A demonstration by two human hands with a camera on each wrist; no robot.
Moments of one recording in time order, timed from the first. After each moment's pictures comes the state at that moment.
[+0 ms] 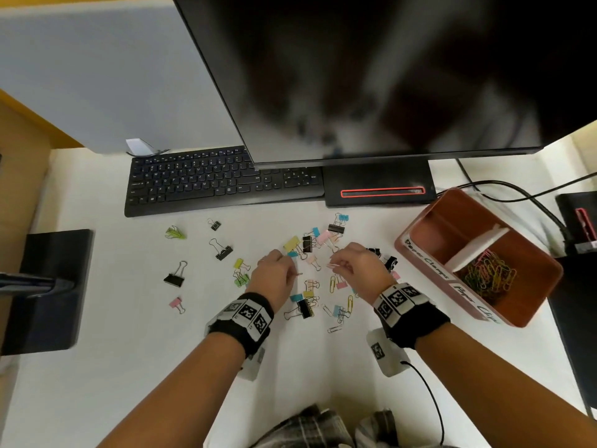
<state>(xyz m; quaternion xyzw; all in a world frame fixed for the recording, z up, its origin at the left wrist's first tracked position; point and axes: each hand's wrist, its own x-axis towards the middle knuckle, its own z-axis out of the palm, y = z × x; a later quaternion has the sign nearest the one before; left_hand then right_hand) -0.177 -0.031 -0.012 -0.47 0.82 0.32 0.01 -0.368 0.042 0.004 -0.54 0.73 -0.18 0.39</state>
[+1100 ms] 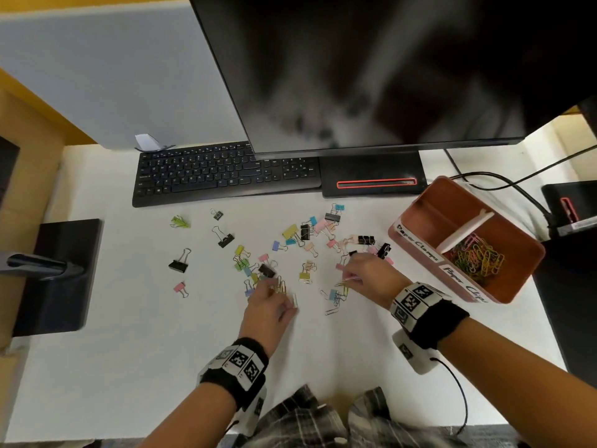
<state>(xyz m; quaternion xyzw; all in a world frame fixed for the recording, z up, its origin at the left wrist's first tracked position) -0.128 0.057 -0.024 -0.50 0.79 0.35 -0.06 -0.381 0.085 0.008 -0.67 0.66 -0.05 0.34</state>
